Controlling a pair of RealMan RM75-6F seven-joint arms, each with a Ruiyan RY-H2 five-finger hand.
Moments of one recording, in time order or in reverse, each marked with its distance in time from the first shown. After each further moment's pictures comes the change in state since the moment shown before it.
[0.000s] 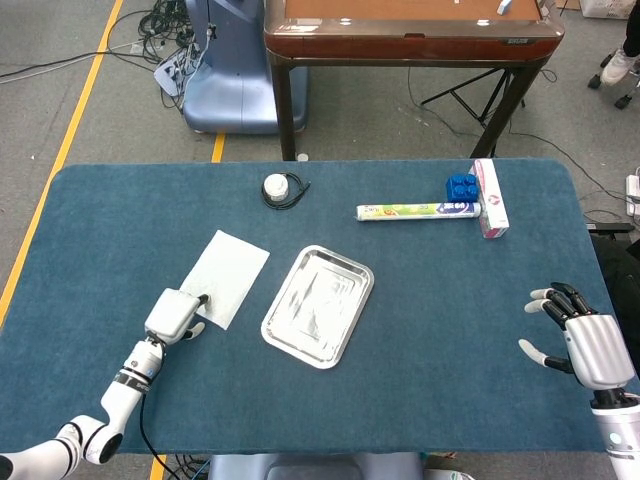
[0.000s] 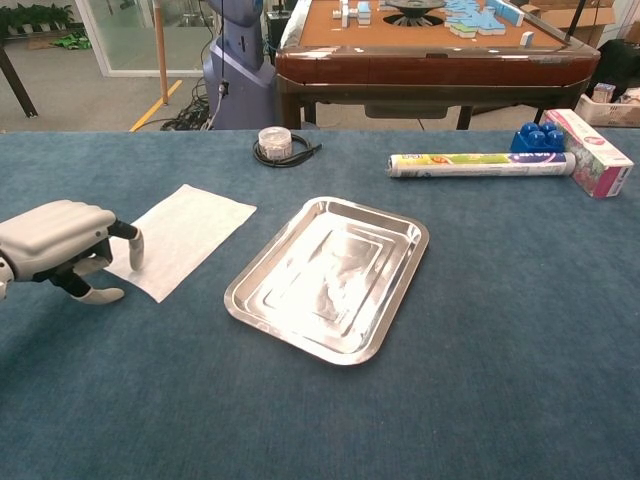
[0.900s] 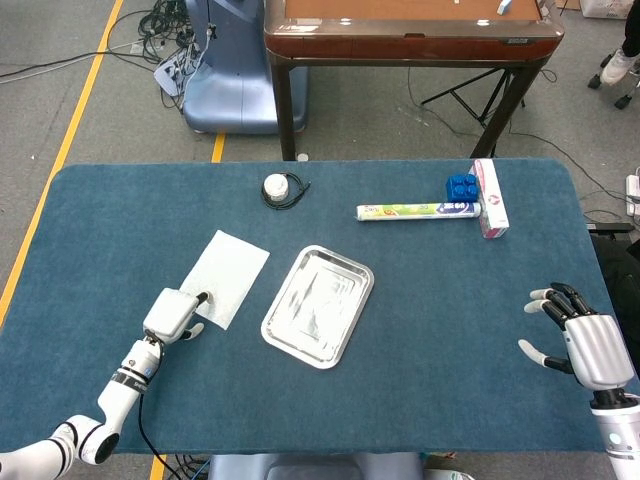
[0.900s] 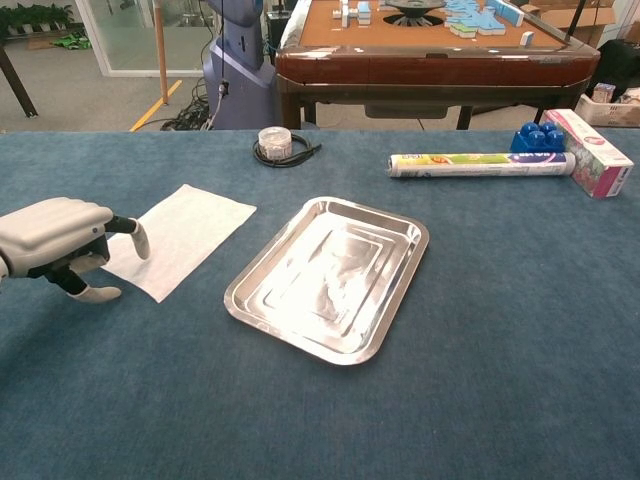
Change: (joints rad) left arm -0.001 0.048 -0.010 -0.073 -0.011 -0.028 0.022; right arm 0.000 -0.003 -0.001 0.003 -0.003 0.002 -0.001
